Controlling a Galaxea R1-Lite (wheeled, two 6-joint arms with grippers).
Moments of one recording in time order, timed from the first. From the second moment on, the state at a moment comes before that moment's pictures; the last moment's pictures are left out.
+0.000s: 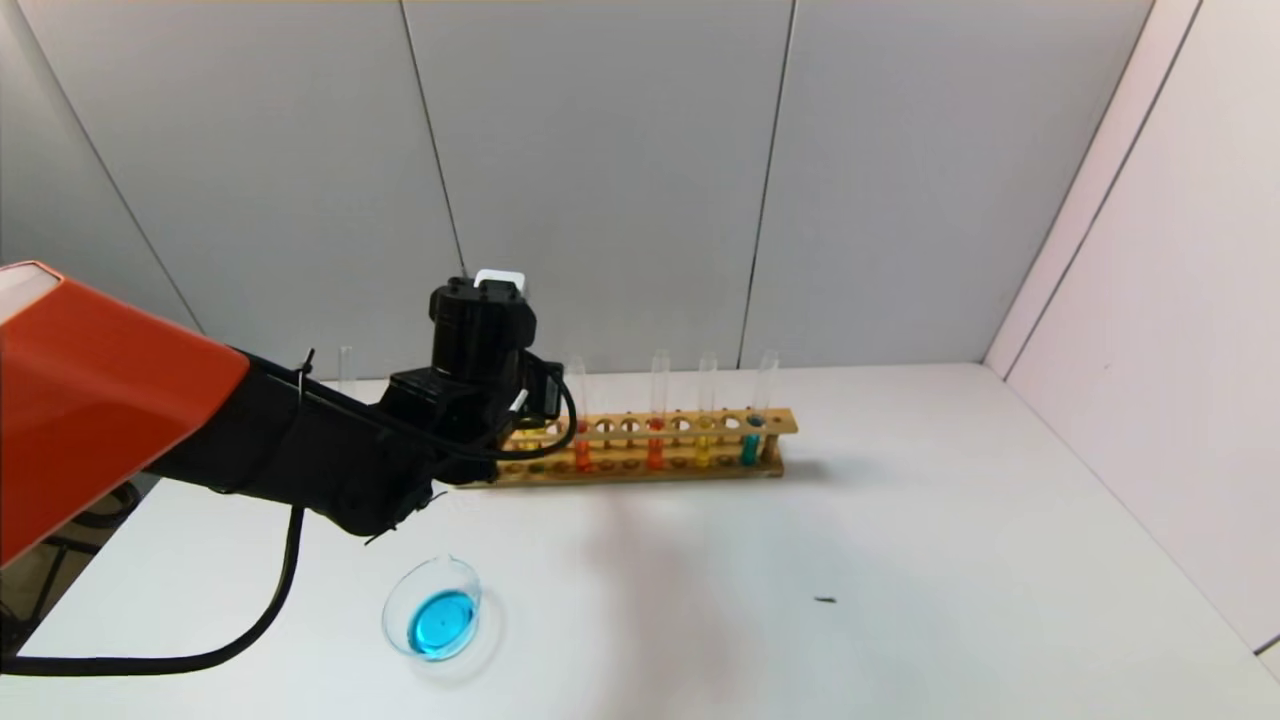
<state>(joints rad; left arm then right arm) -0.53 1.99 -1.05 -0.64 0.50 -0.08 0.00 0.00 -0.01 0.03 -0.01 0.01</state>
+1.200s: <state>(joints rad) -0.53 1.94 -1.28 -0.43 0.51 -0.08 0.00 0.00 -0.01 0.03 -0.01 0.01</state>
